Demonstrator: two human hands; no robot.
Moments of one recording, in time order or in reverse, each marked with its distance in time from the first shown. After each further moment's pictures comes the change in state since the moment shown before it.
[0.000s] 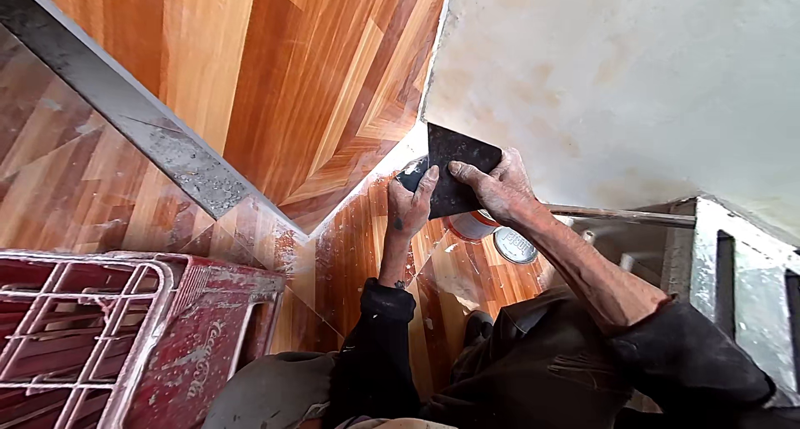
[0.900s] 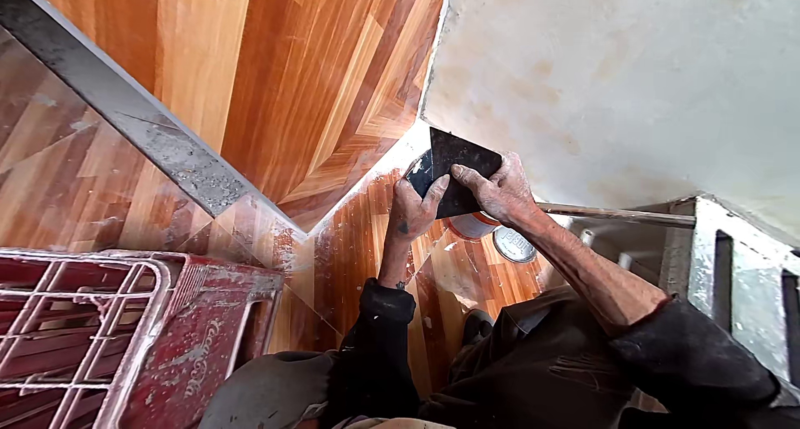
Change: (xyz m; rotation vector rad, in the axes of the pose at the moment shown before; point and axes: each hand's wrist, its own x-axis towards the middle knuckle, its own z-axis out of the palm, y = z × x) left_hand -0.003 0.002 -0.001 0.170 -0.088 0.038; right_hand -0.011 0.006 -0.004 -0.102 -0.052 -0.027
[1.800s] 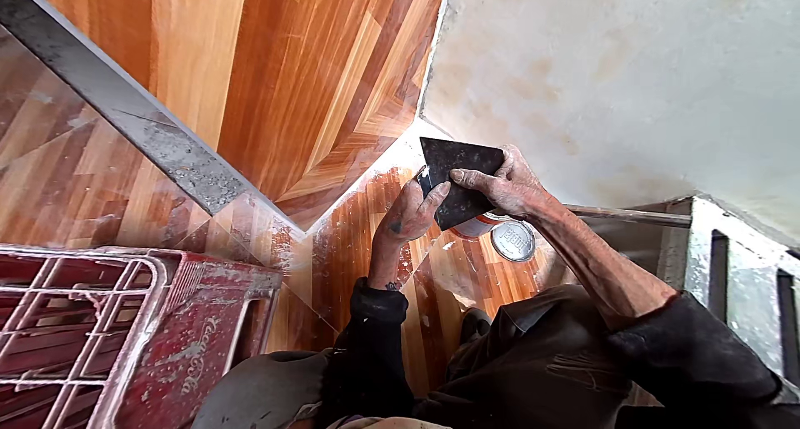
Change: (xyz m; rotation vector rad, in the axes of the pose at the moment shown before) left_hand 0.000 0.015 -0.015 -0.038 -0.369 -0.121; right_hand 0.022 0.001 -0.016 0.151 -0.165 0.047
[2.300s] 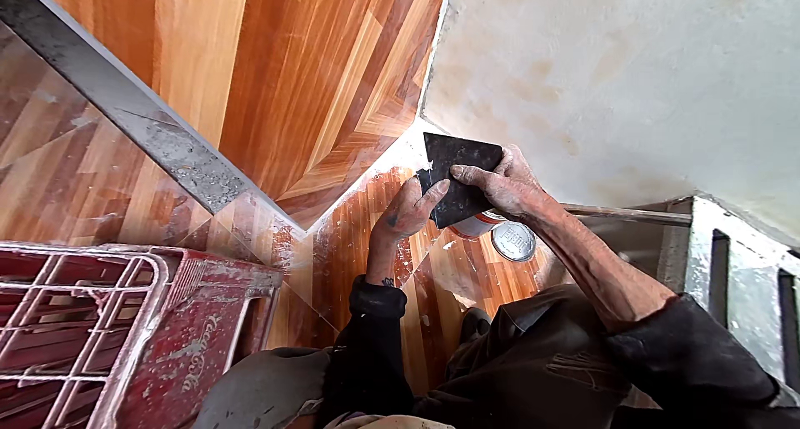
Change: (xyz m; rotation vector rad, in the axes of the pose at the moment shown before) left_hand 0.002 -0.007 -0.007 -0.050 -0.073 -0.089; right_hand -0.002 -0.001 0.007 0.075 0.061 0.065
